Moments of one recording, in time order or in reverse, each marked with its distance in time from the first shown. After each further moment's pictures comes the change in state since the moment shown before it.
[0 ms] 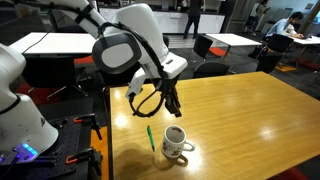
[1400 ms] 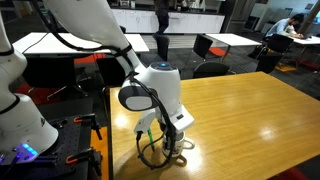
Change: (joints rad) arm -0.039 0.404 -0.018 0.160 0.223 -0.029 -0.077
